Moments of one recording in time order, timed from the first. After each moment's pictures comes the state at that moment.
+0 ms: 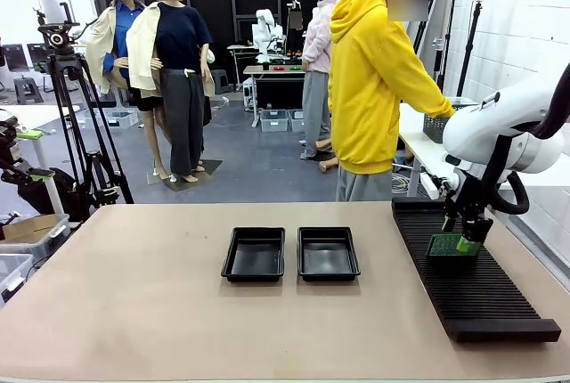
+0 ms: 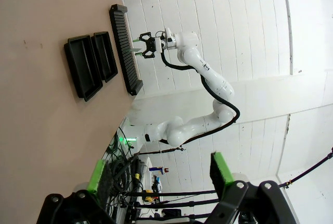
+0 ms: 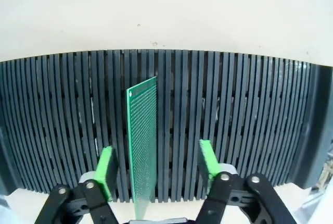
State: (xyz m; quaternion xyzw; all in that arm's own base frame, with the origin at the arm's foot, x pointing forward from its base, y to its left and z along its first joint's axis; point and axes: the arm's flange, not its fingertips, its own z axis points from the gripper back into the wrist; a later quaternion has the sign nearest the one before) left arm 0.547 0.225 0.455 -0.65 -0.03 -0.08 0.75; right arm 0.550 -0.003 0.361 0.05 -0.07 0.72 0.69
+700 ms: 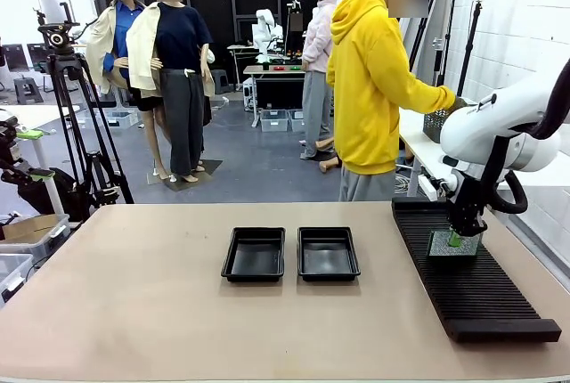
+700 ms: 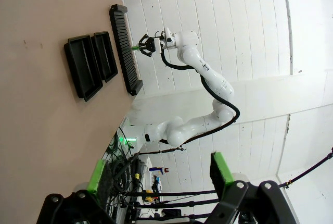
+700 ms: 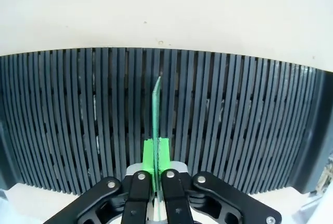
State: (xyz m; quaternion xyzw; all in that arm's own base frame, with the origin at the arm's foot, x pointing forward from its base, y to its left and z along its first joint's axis) left arm 0.547 0.225 0.455 -0.65 -0.03 -0.08 0.75; right arm 0.552 0.001 0.360 0.05 -0.06 0.73 0.68
